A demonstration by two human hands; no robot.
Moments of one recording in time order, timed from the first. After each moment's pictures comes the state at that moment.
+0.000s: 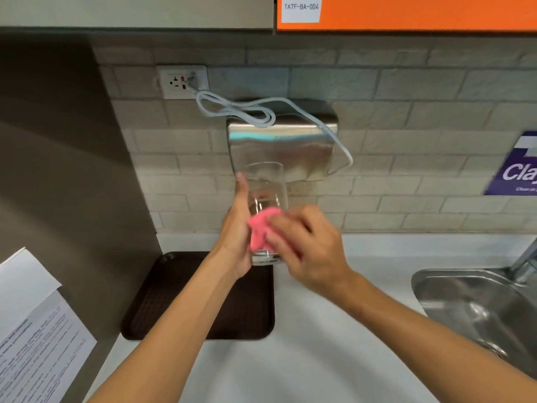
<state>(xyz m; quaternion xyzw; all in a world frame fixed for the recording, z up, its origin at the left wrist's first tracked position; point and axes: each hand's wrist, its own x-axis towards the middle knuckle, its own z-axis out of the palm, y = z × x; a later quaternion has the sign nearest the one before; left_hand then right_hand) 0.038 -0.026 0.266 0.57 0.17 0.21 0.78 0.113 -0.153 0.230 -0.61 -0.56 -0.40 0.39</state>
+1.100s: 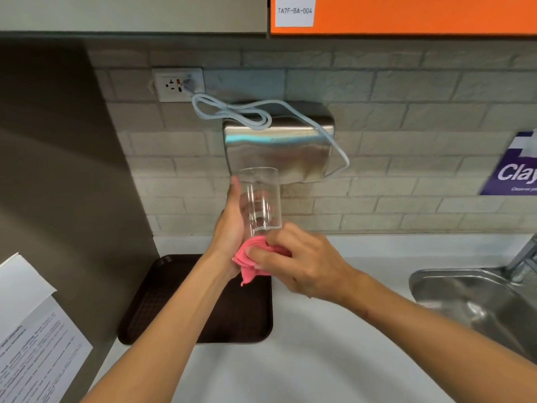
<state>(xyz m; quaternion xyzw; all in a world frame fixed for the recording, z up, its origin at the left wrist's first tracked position) 0.044 -0.014 0.260 0.53 0.18 0.22 0.80 0.117 -0.162 0.234 -0.58 -0.69 -0.38 0.22</state>
